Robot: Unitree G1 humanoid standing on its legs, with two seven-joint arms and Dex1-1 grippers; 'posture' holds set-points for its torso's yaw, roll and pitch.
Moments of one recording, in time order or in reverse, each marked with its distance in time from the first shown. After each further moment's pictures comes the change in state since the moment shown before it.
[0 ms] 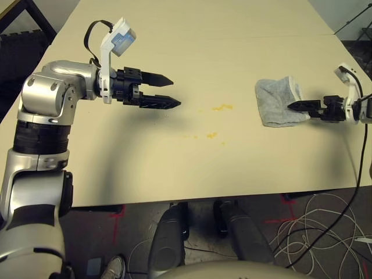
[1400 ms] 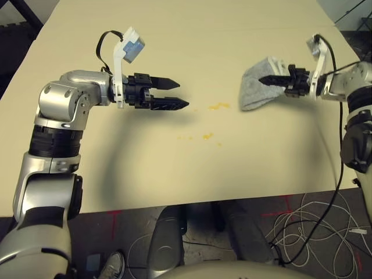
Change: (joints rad) left arm 0.004 -0.067 -0.002 0.088 -0.021 -0.077 0.115; right arm -0.065 0.248 -0.154 -0.429 0.258 0.363 -0.183
